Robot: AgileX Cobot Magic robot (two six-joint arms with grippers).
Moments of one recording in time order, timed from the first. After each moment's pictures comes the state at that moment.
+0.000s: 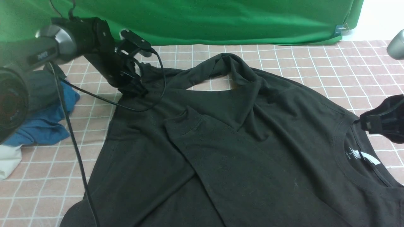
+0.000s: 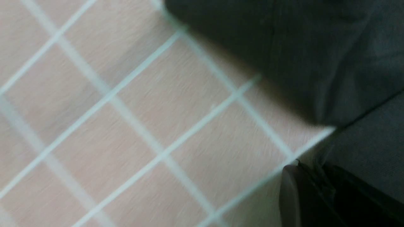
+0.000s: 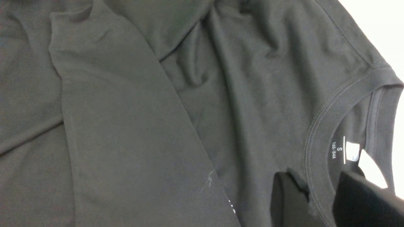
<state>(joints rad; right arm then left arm) 0.31 1.05 -0.90 0.03 0.85 0.16 -0.08 2.22 -1.75 -0.06 0.78 0.63</state>
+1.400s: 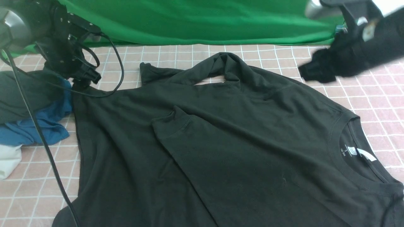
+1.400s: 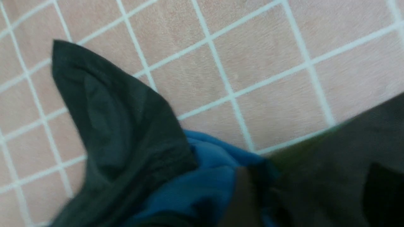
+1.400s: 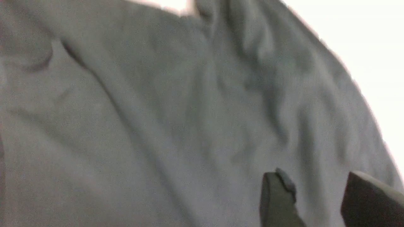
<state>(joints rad) 0.31 1.58 -1.35 0.03 0.77 -0.02 0.05 2.13 -1.75 0.18 0.86 0.33</state>
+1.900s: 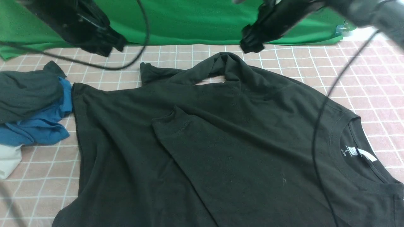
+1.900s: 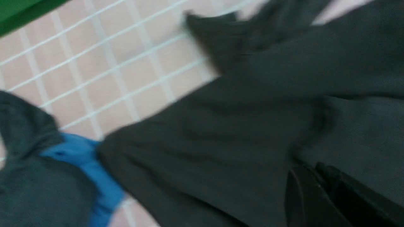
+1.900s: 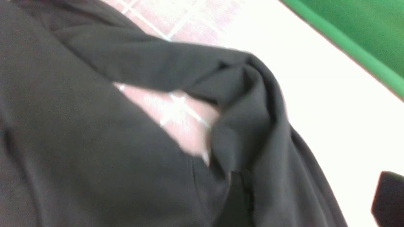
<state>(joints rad) 0.31 2.34 -2.29 0.14 0.98 -0.39 -0.19 1.58 -1.47 -0.01 0.95 0.27</state>
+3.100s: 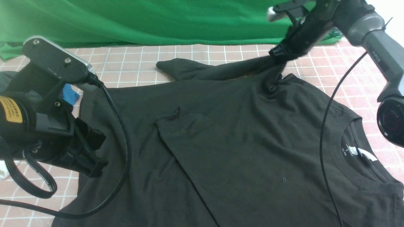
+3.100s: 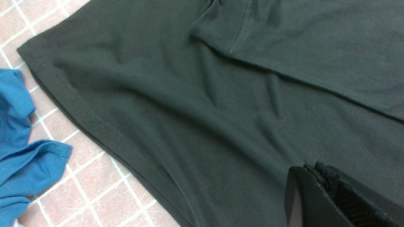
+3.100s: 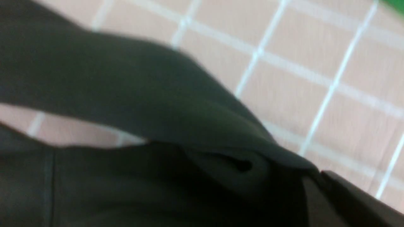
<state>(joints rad) 0.12 2.62 -2.59 0.16 1.20 -0.27 -0.37 1.01 -0.88 0.01 0.88 0.23</state>
